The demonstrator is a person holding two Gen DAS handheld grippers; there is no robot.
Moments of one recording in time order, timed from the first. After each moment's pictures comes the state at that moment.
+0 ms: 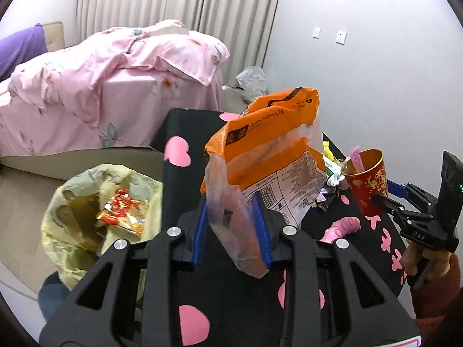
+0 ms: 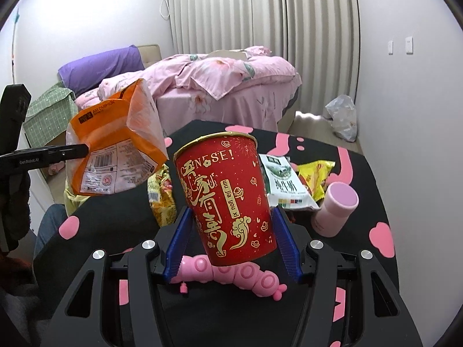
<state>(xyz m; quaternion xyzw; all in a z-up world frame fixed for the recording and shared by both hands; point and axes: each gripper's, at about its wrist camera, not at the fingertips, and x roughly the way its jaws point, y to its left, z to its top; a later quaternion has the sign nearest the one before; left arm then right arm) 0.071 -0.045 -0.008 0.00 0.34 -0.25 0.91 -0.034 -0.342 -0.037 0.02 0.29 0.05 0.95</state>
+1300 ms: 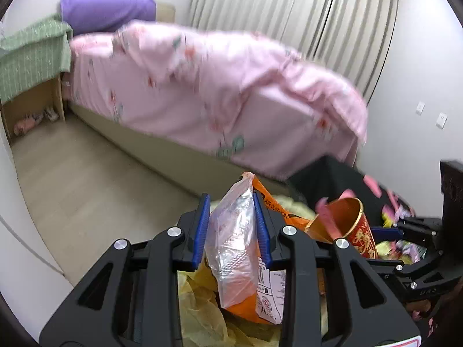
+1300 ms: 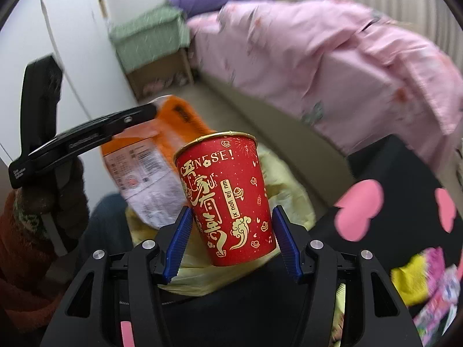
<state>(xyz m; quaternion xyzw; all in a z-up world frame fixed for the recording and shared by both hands) 0.176 0.156 -0.074 -0.12 0.32 -0.03 0.94 0.187 -0.075 -0.062 -0.10 0.43 0.35 0.82</state>
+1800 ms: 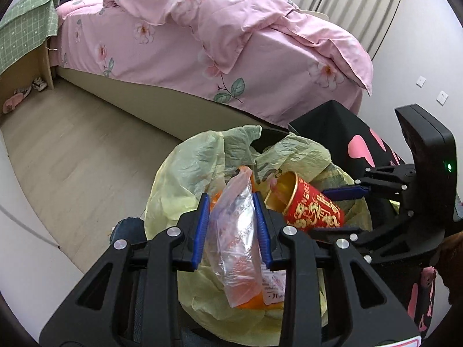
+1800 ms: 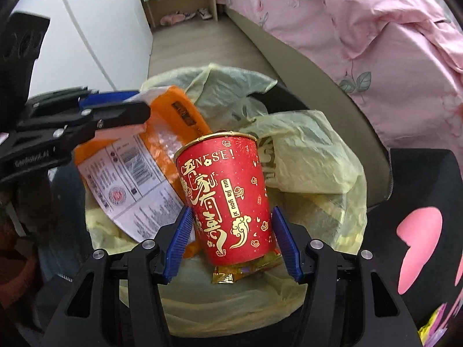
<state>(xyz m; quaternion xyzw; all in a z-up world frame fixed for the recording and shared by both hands) 0.170 0.159 -0.121 -0.13 0.41 -0.07 0.90 0.218 -0.012 -0.121 -0.22 0.50 0.38 0.74</state>
